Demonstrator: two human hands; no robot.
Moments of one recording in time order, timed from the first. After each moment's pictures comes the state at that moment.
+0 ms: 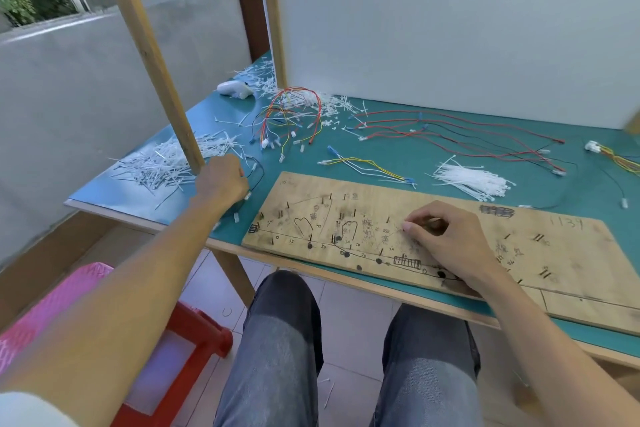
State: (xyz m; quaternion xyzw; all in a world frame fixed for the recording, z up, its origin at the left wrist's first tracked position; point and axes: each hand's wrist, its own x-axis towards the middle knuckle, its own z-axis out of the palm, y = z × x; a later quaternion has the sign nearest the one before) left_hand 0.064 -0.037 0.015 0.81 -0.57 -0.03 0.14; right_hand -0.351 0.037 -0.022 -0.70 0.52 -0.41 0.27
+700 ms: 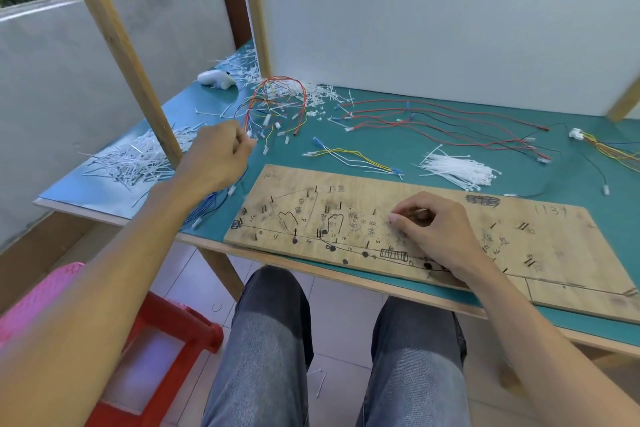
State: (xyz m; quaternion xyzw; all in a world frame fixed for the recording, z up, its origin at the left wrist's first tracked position) left_hand 0.024 -0.012 0.073 0.70 -0.67 -0.06 0.25; right_hand -0.354 0.036 -0.020 -0.70 0.53 -0.40 0.27
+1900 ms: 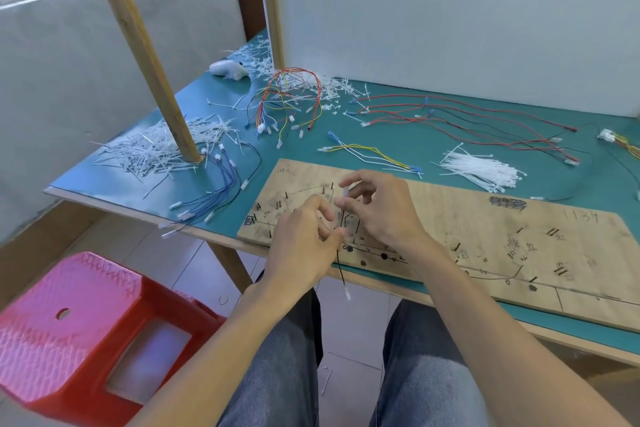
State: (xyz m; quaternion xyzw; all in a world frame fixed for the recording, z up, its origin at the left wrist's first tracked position) left_hand -0.085 0.084 -0.009 0.65 -0.65 -0.20 0.35; right_hand -0.241 0.010 -0.002 -0.71 0.53 -0.37 0.29
